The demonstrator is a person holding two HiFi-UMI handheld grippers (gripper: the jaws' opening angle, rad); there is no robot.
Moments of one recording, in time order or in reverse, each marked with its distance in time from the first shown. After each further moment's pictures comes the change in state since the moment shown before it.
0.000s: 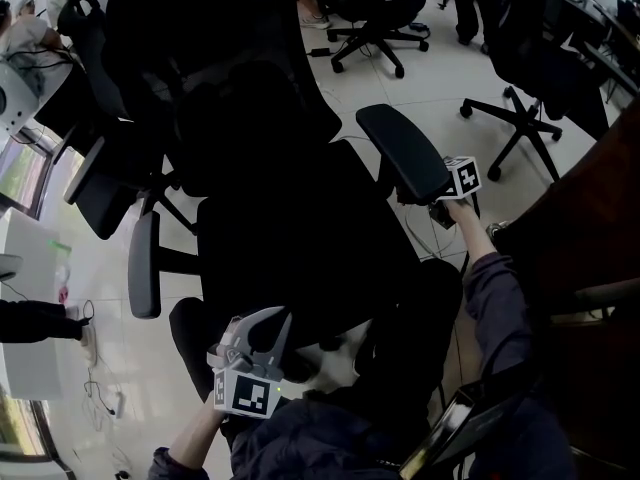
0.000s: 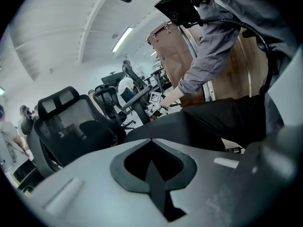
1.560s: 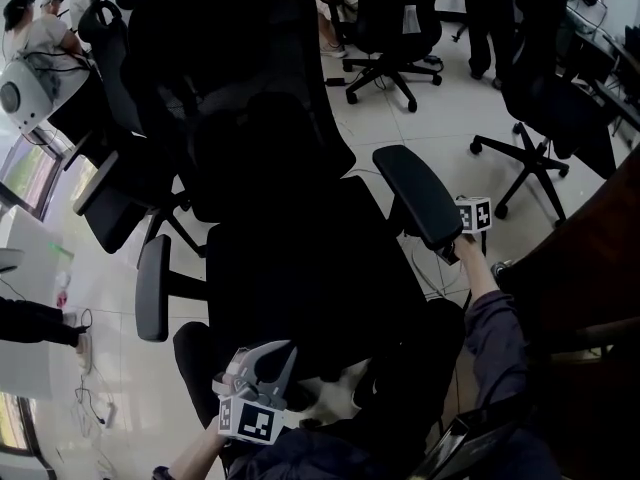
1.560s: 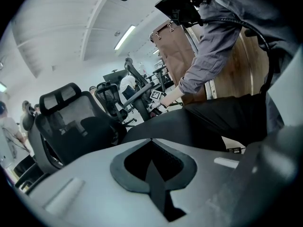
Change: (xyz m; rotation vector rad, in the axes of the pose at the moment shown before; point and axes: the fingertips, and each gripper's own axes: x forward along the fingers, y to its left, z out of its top) left arm 0.003 0.000 -0.013 -0.022 0.014 0.012; right arm 0.003 -0.010 0.015 0.195 -0.113 0.078
